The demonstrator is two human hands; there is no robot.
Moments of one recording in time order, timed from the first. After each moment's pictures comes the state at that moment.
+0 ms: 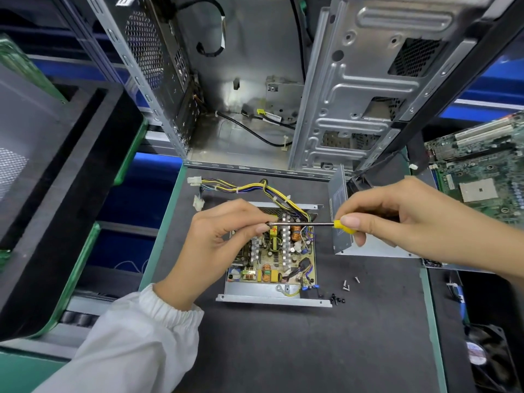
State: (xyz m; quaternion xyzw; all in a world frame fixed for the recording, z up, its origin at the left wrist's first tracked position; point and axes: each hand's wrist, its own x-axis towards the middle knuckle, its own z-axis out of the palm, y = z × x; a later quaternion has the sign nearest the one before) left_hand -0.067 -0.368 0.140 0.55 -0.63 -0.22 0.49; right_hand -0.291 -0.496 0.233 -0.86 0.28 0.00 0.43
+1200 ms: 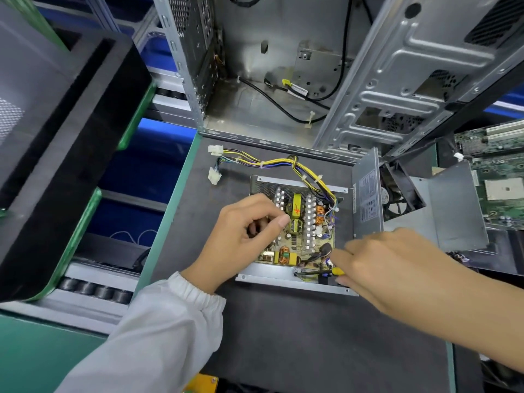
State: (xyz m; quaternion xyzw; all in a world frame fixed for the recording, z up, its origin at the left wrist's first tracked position) left_hand -0.066 -0.354 0.091 0.61 -0.56 -0.30 0.47; right_hand -0.261 -0.434 0.187 -0.94 0.15 0.32 -0.02
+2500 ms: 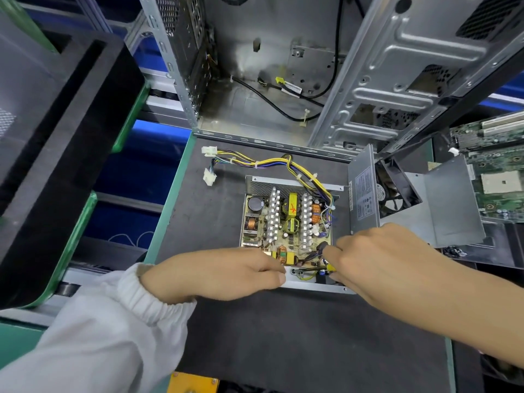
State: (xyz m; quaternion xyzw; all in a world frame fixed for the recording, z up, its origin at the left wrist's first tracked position) left_hand -0.060 -0.348 0.146 0.55 -0.56 -0.62 -0.03; right_hand -0.254 -0.435 0.187 -0.93 0.15 0.34 -0.04
